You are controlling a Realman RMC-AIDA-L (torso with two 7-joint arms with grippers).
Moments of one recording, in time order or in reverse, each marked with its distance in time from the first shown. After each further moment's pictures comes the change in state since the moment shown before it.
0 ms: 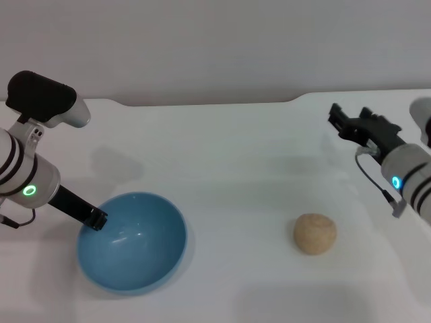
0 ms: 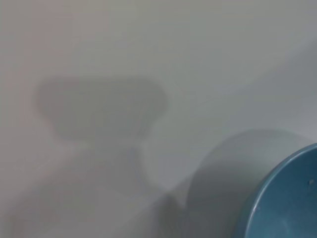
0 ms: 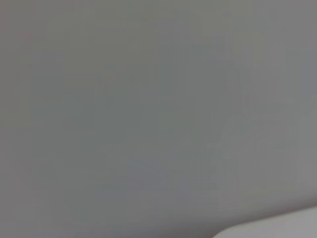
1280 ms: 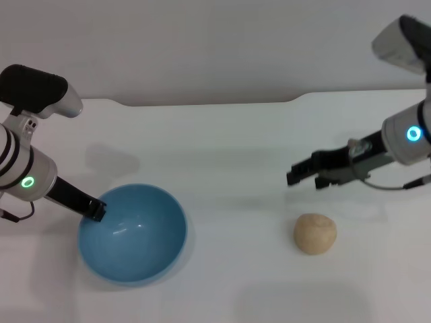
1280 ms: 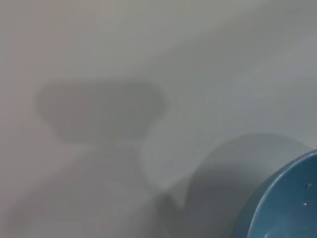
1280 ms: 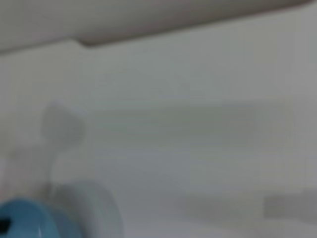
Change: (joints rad) left arm -0.018 -0.001 -0.055 -0.017 0.009 -0.010 -0.029; right arm 0.189 0.021 0.965 0.342 -0.434 1.784 -0.044
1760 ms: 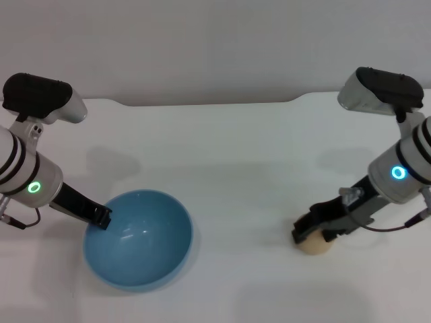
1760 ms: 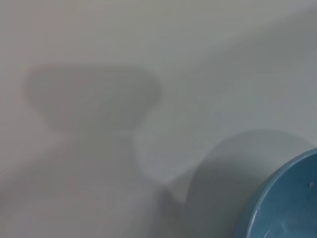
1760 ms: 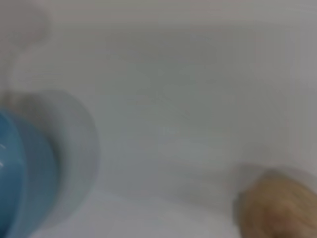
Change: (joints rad) left arm -0.012 -0.006 0.000 -0.036 -0.008 0.010 -0.038; right arm 0.059 0.003 -0.137 -0.112 -0.051 0.085 0.034
